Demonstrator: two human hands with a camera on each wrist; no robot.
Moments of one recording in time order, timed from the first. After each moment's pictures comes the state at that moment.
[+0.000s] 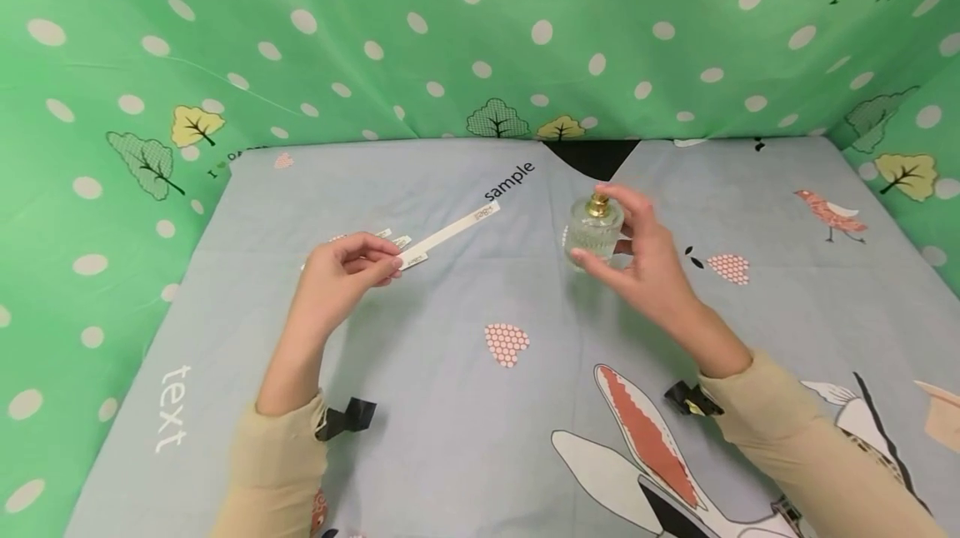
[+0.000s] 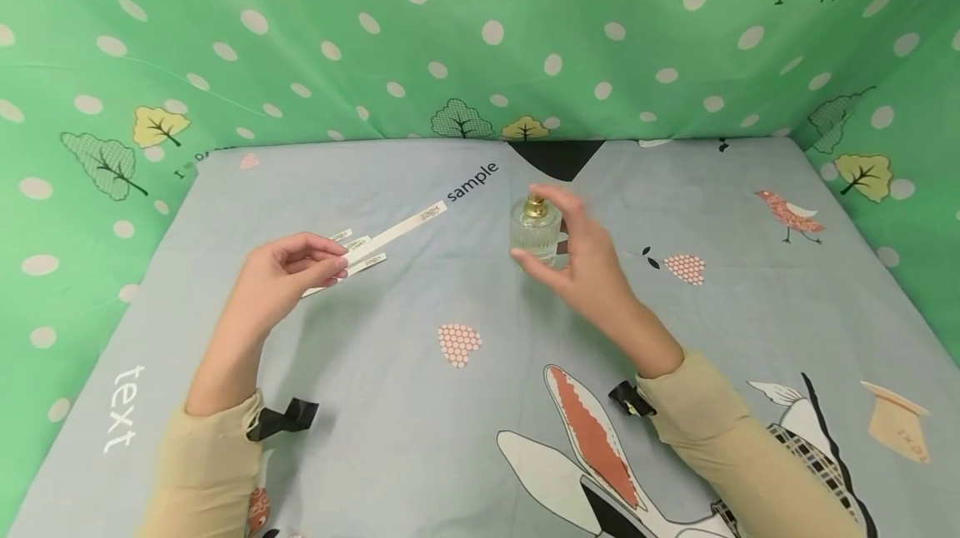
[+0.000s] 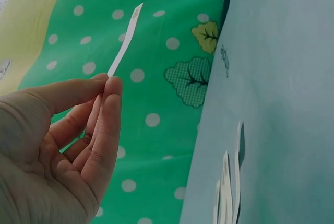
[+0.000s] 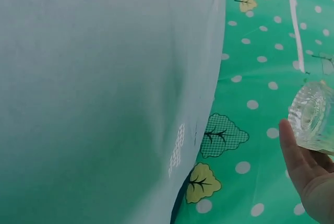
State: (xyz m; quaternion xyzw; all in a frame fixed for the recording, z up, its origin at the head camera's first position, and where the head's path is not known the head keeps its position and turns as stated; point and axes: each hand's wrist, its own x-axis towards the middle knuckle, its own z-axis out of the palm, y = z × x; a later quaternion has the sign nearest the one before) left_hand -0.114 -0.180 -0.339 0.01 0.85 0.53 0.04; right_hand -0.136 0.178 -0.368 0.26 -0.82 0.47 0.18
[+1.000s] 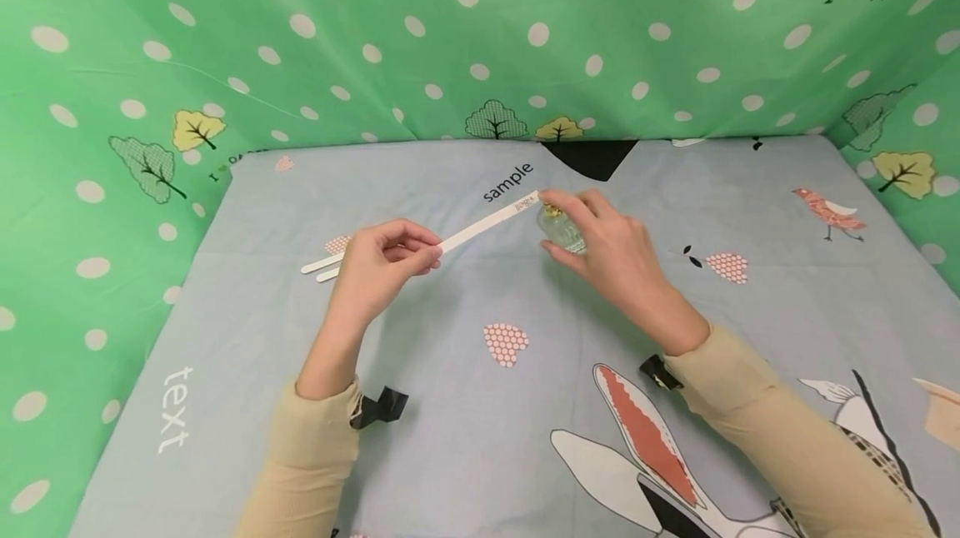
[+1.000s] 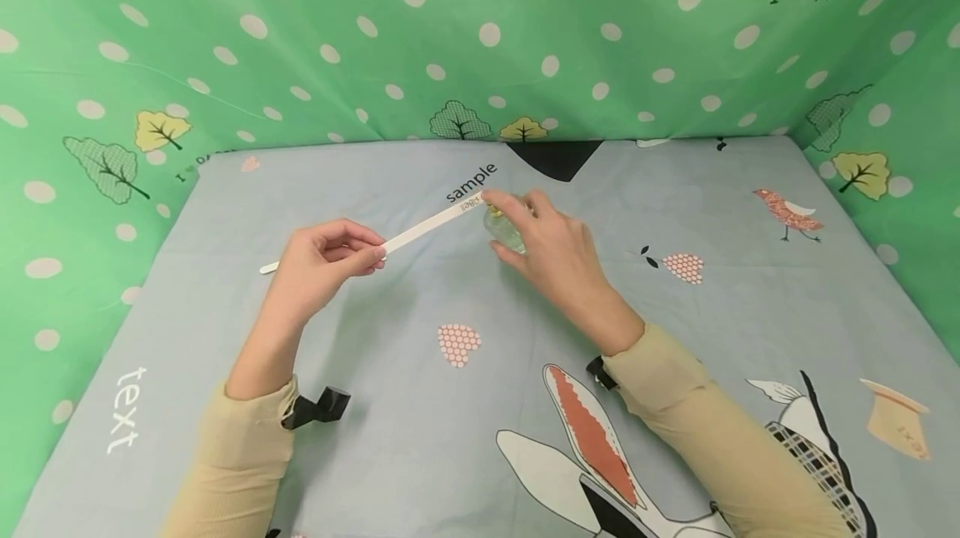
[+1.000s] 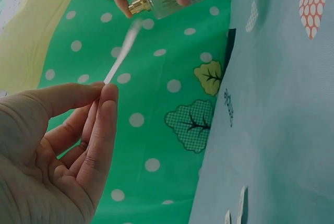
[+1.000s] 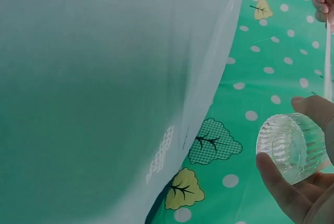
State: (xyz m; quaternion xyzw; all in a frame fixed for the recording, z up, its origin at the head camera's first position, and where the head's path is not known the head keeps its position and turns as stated) left_hand -0.123 -0.135 -0.330 0.03 0.84 0.55 0.03; right_hand -0.150 0.151 -0.365 0.27 -0.90 0.22 0.27
